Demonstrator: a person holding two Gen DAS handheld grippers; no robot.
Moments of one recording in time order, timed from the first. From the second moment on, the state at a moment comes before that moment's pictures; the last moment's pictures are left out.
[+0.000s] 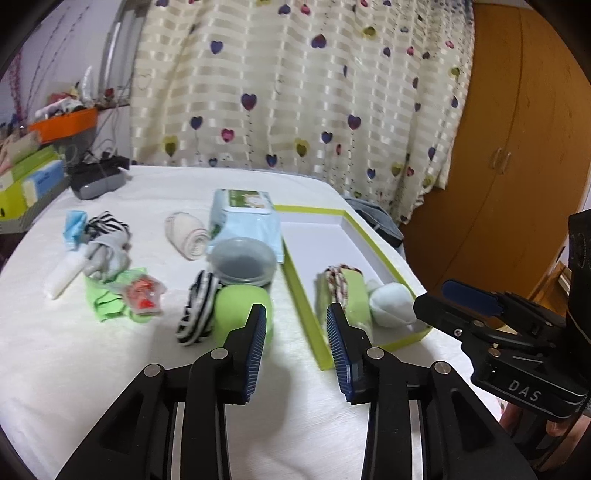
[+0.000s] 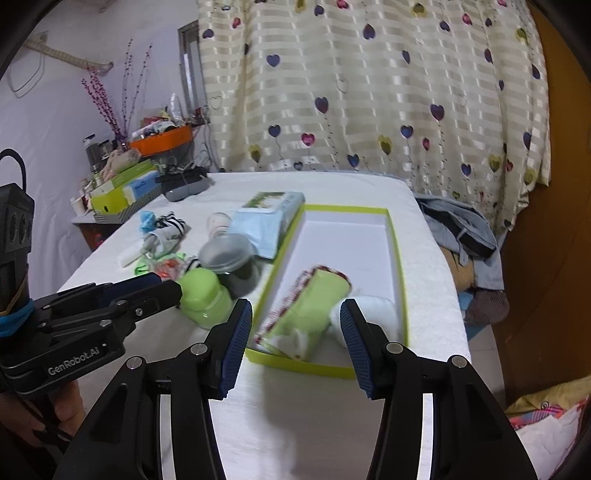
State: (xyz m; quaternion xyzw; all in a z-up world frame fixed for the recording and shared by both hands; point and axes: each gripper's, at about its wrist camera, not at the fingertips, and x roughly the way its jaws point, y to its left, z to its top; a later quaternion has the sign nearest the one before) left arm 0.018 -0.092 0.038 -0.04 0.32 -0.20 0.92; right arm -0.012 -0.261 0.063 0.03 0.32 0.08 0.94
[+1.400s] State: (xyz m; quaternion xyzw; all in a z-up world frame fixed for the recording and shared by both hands) left arm 0.068 -0.008 -0.003 -0.08 0.36 -0.14 0.92; right arm 0.016 -0.191 0.061 -0.01 0.32 0.15 0.93
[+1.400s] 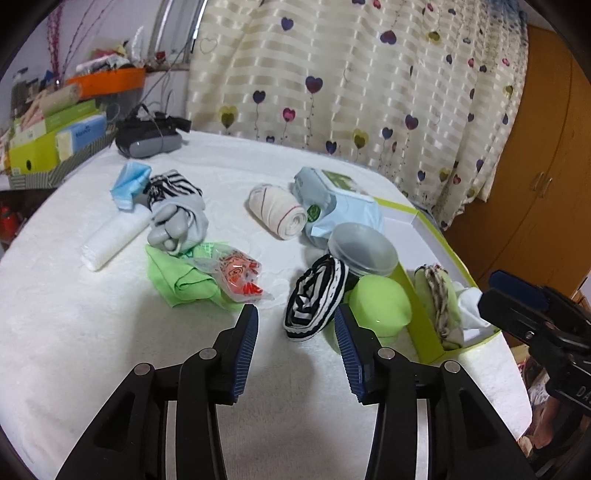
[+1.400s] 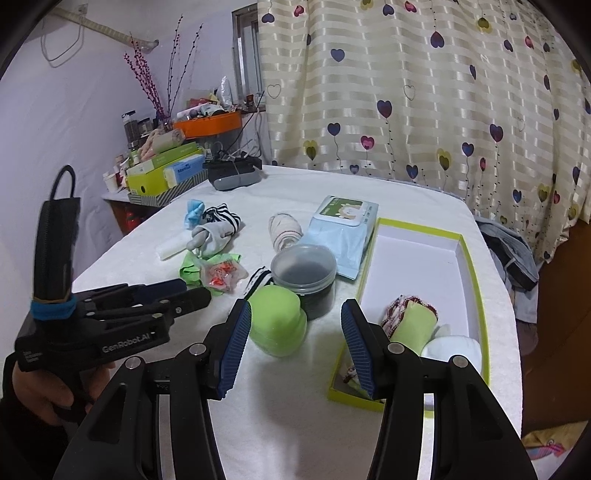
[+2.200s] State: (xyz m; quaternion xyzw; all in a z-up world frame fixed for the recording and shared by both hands) left arm 0.111 -0.030 -0.039 -0.05 0.41 -0.18 0.89; right arm 0.046 -0.200 0.044 0.02 0.34 0.17 0.93
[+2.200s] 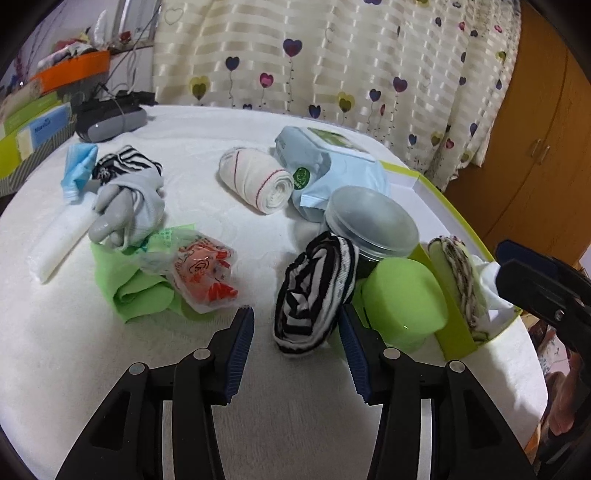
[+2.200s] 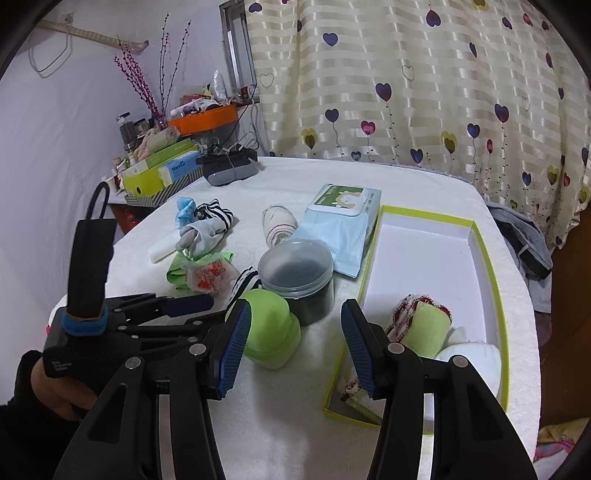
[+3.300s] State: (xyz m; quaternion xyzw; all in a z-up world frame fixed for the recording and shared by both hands) left arm 0.055 0.040 0.001 -0.10 0.34 -0.12 0.93; right arm 0.043 -0.144 0.051 -0.02 0.34 0.21 0.92
